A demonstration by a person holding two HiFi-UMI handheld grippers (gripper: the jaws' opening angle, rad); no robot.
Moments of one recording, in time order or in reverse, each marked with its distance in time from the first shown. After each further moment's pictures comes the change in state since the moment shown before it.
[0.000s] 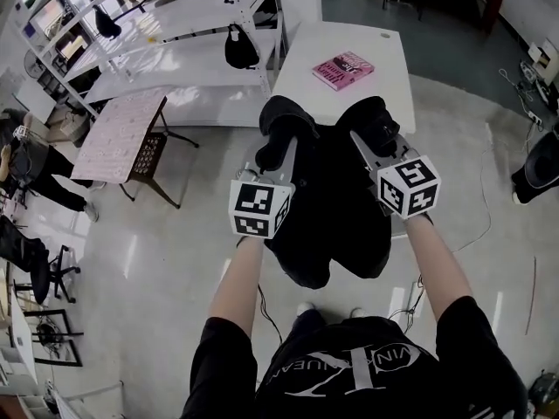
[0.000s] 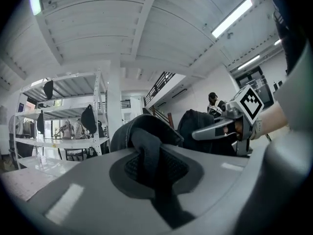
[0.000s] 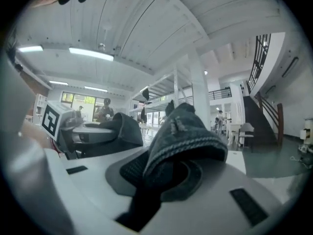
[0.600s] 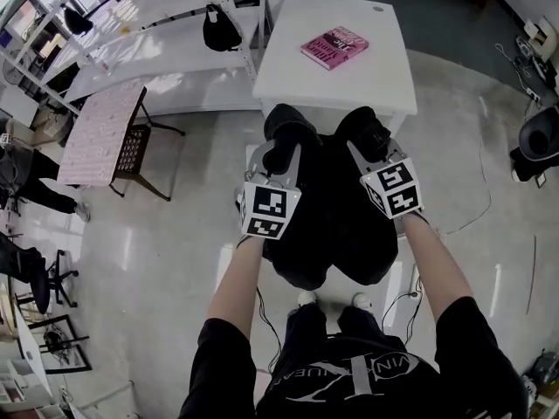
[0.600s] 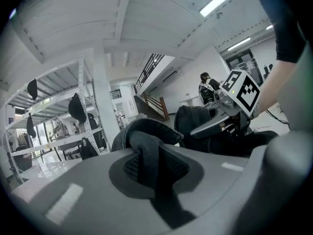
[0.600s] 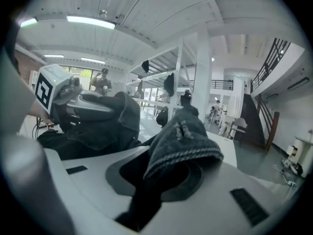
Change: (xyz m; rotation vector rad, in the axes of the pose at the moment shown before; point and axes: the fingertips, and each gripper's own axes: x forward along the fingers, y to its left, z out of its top) left arm 0.045 -0.013 -0.100 0.138 0.184 -0.077; right arm 0.036 -0.023 -0.118 -0.123 0.280 -0.062
